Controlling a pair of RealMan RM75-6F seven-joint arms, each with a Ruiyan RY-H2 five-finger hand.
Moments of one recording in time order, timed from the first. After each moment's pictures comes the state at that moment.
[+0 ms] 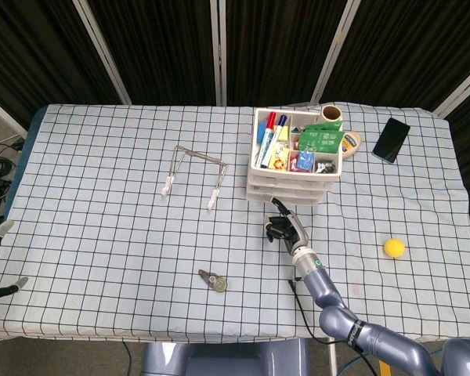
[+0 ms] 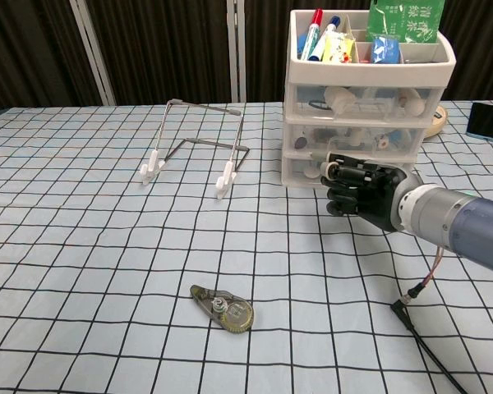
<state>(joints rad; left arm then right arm) -0.06 -1.02 -0.03 -1.70 1.46 1.46 0.01 0.54 -1.81 0.51 -1.34 -0.99 0.64 0.89</state>
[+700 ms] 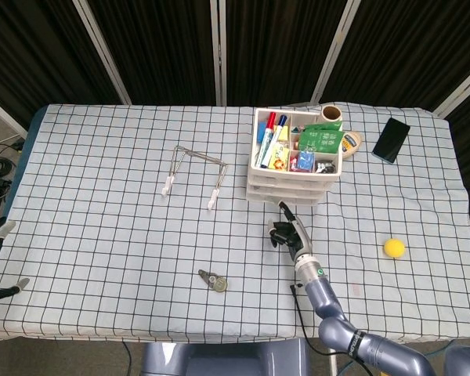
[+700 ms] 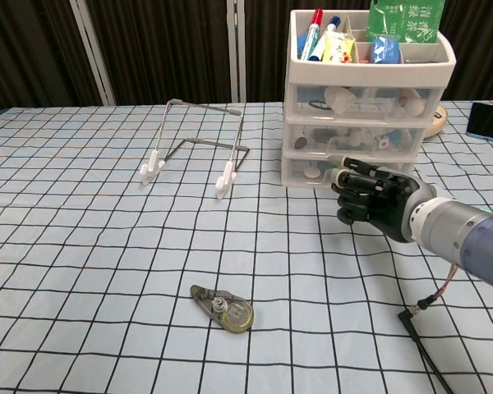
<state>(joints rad) -0.05 -1.02 -0.02 -1.71 1.47 1.47 0.02 0.49 -1.82 0.47 -1.40 -0.97 0.76 0.83</state>
